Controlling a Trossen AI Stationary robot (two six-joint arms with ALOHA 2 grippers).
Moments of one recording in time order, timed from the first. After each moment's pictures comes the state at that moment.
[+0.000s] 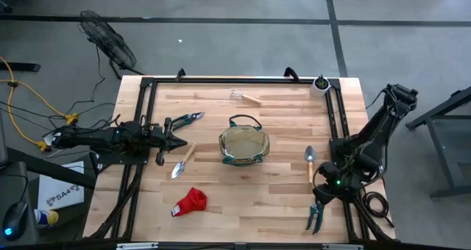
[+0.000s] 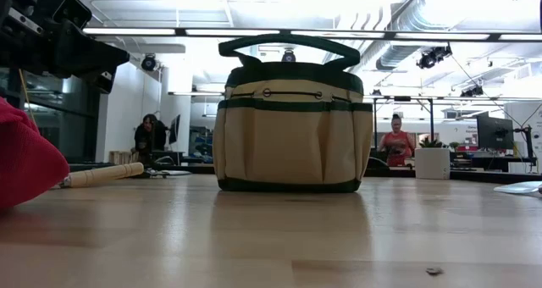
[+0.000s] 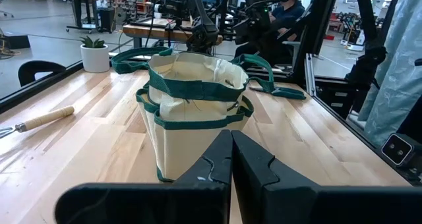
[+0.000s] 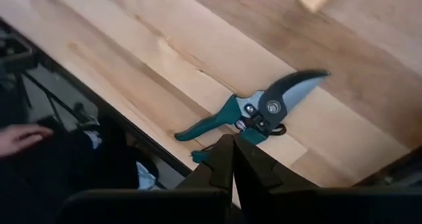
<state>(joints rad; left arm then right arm) -0.05 0.05 0.02 0.00 0.02 -0.11 0.96 1.04 0.67 -0.70 0.05 1.99</state>
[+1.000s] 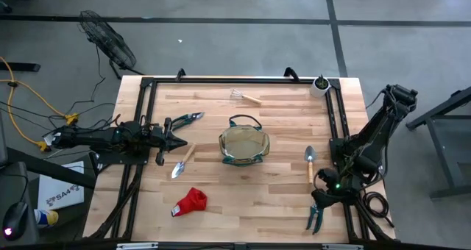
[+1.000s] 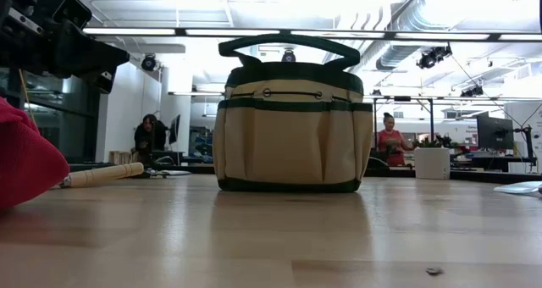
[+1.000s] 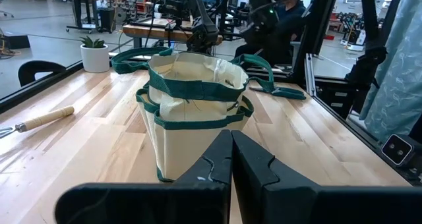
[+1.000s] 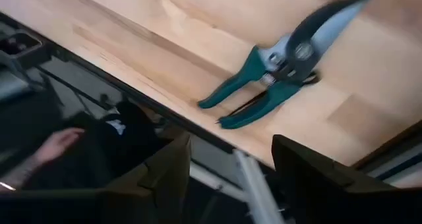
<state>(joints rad) -0.05 0.05 0.02 0.00 0.02 -0.11 0.98 1.10 0.67 -0.54 -0.03 2.22</state>
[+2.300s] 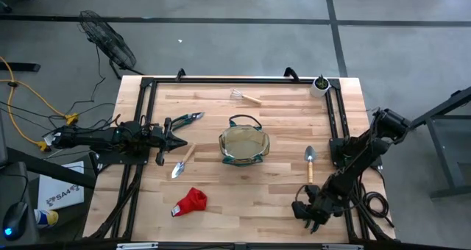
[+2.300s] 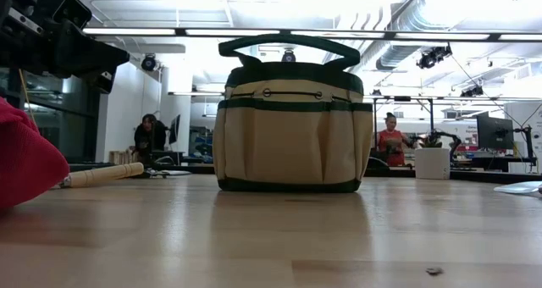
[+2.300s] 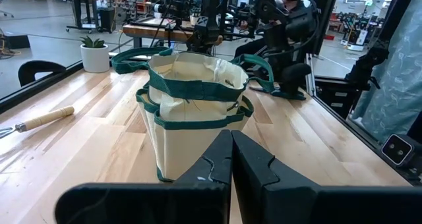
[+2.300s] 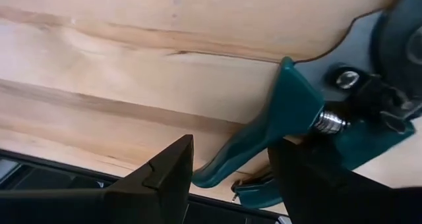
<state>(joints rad) -0.05 0.05 0.02 0.00 0.02 -0.11 0.91 1.58 0.67 -0.21 -0.11 2.43</state>
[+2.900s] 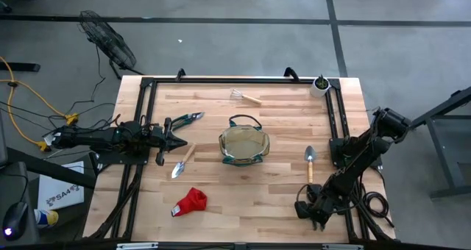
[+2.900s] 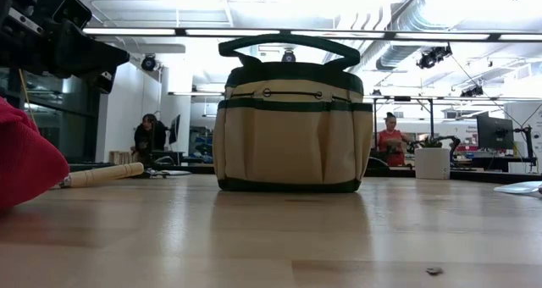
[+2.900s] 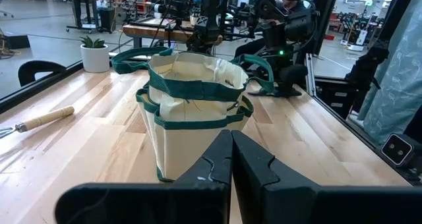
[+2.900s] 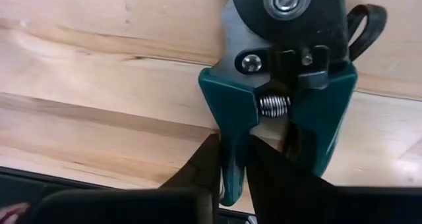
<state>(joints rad) -0.05 0.05 0.02 0.00 0.02 -0.11 0.91 1.58 0.67 -0.27 -0.14 2.40</state>
